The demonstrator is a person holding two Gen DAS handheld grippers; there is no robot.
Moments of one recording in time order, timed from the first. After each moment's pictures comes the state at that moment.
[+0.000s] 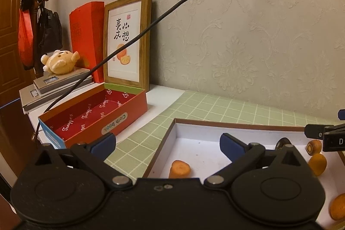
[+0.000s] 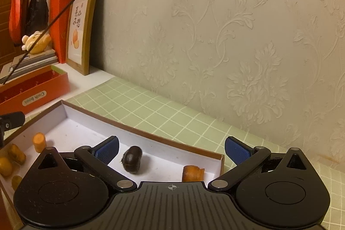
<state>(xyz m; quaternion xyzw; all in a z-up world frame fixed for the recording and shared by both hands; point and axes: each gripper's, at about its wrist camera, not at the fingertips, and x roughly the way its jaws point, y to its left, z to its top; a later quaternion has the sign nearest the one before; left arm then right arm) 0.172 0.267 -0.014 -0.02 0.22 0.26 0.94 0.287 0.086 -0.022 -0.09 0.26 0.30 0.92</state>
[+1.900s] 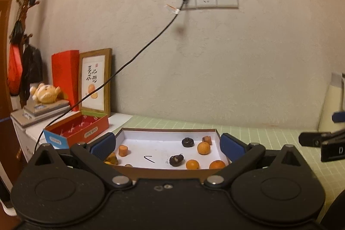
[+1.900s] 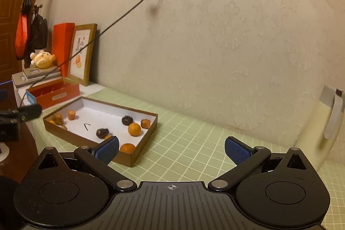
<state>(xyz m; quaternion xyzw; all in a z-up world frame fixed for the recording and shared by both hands) -0.028 0.088 0.055 -0.01 0.12 0.15 0.98 0.040 -0.117 0.073 -0.08 0.20 0.23 0.95</state>
